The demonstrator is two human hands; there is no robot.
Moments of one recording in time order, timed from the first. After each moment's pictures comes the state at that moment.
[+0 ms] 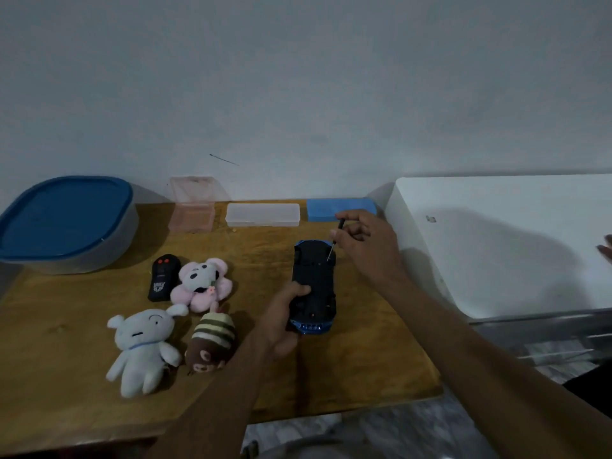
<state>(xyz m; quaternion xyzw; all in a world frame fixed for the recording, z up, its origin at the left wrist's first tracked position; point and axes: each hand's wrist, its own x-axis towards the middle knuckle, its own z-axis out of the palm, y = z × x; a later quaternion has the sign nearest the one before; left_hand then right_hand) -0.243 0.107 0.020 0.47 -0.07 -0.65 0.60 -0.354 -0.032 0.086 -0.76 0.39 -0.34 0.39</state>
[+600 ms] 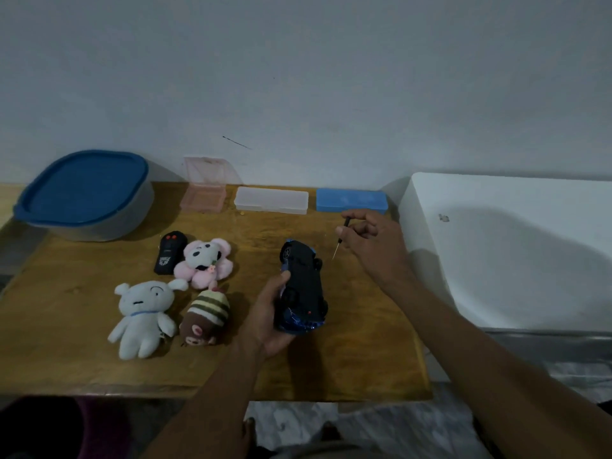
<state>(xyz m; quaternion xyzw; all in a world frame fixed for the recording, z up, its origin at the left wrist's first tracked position) -0.261 0.119 0.009 0.33 -0.01 -0.65 0.68 -0.373 -0.042 0.076 -0.74 0.37 -0.32 0.46</state>
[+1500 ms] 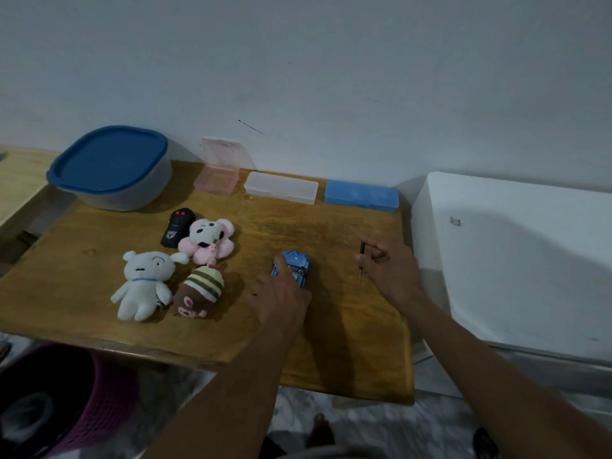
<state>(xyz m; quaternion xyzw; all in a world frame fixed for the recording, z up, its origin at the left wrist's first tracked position) -0.304 0.076 -0.011 0.96 -0.19 -0.17 0.11 -0.423 -0.057 0.047 -0.80 0.36 -0.22 0.43</state>
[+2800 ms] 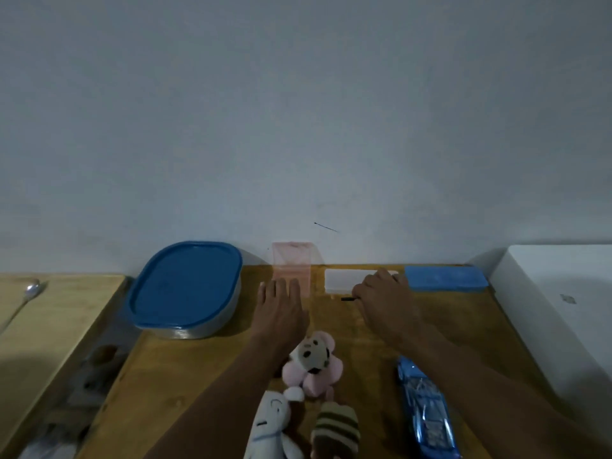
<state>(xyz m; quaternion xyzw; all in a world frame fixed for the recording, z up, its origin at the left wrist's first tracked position) -0.014 0.124 0.061 0.86 -0.51 0.00 0.02 -0.170 0.003 0.085 -0.95 0.29 -0.09 -0.08</state>
